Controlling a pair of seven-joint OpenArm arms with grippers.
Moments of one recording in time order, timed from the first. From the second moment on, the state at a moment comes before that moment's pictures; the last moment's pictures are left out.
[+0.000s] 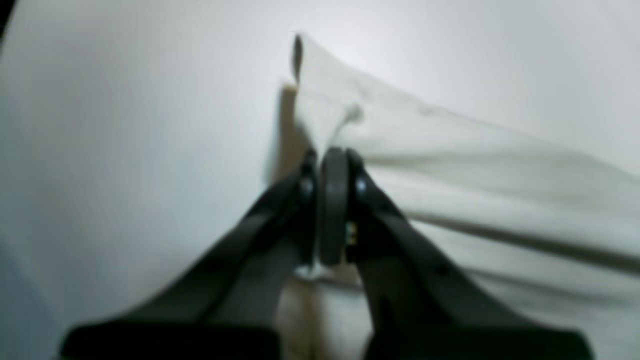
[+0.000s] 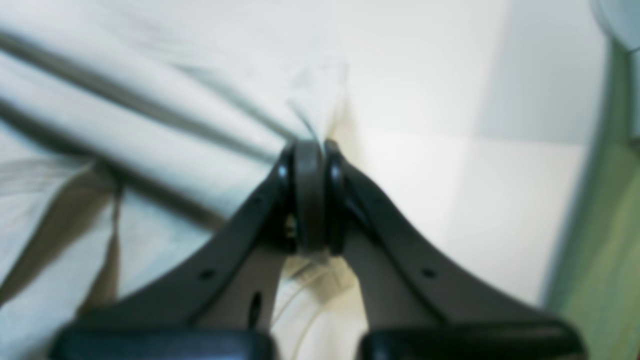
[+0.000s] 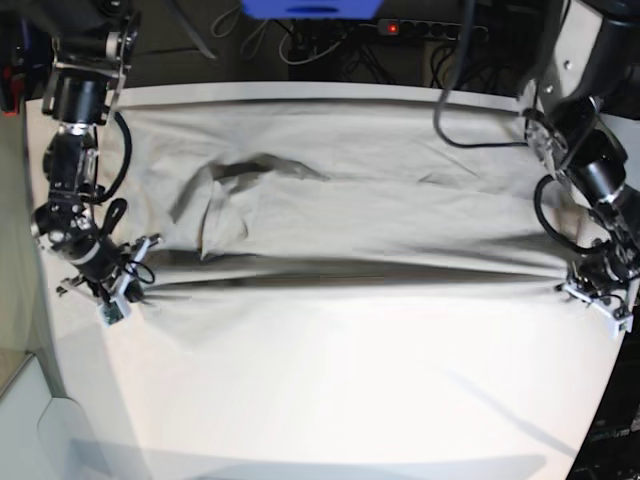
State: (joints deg) left arm -30.8 -16.2 -45.5 53.1 7.4 -34.0 48.7; right arm 11.2 13.2 15.9 74.2 -11.8 39.1 -23.4
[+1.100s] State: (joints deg) left arm -16.5 -12.2 -45.1 85.9 6.0 -39.8 71.3; right arm -10.6 7.1 24.6 104.3 -11.0 39.4 -29.0
